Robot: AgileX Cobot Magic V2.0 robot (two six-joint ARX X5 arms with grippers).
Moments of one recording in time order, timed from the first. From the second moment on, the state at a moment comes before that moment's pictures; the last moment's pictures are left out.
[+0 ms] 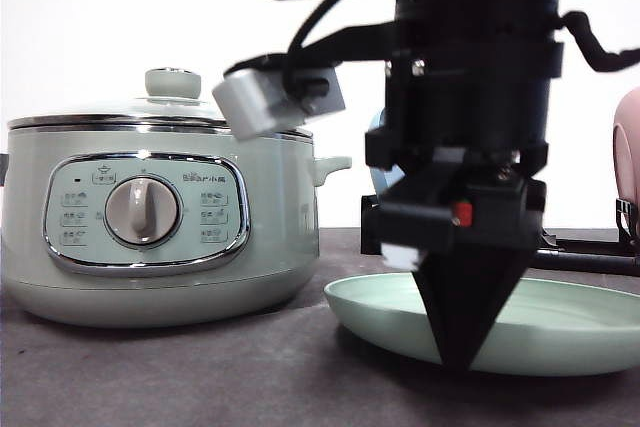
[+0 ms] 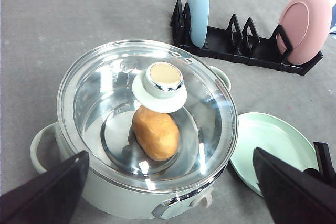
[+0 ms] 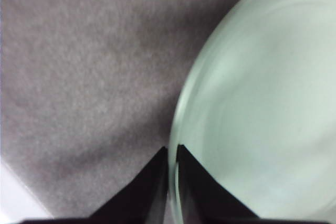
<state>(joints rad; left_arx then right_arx) -0.03 0.76 1.07 -0.86 0.50 0.03 1.09 1.58 0.97 -0.82 0.20 0.04</state>
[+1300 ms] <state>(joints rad) -0.03 0.76 1.07 -0.86 0.50 0.01 0.73 1.14 1.31 -0.81 -0.32 0.08</state>
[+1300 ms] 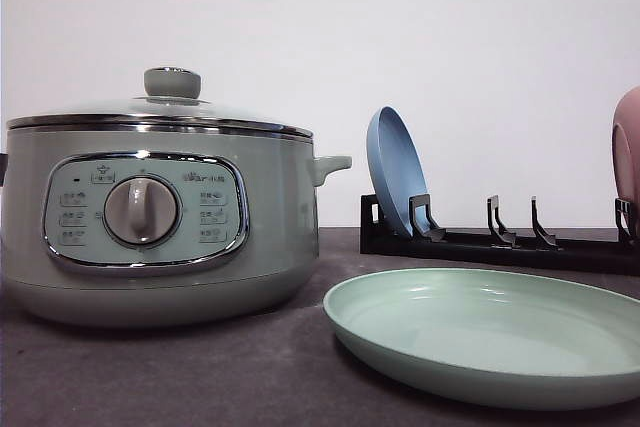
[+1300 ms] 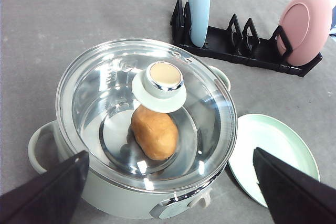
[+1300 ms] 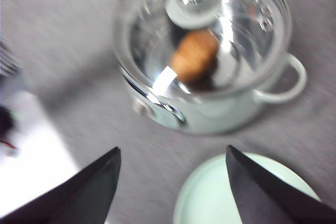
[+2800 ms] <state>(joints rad) -0.40 1.60 1.74 -1.16 0.10 0.01 0.58 1.14 1.32 -0.89 -0.57 0.05</state>
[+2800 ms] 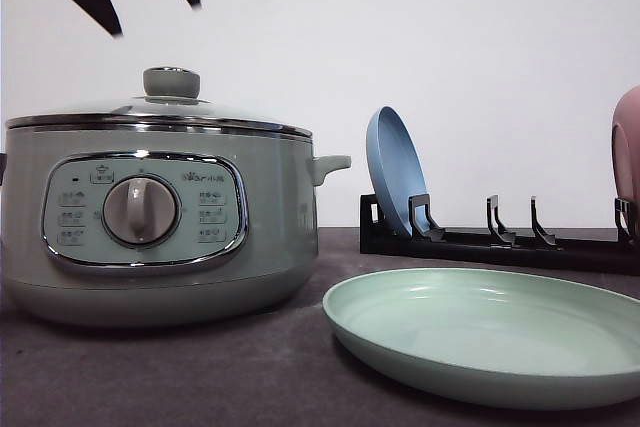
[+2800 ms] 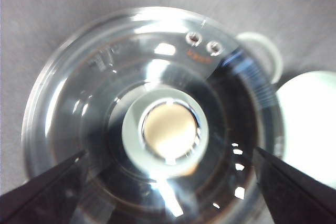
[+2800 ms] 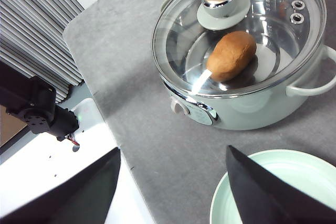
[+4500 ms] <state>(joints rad) -0.43 1.74 1.76 -1.18 0.03 0.02 0.58 1.14 1.32 -0.90 -0.55 0.03</state>
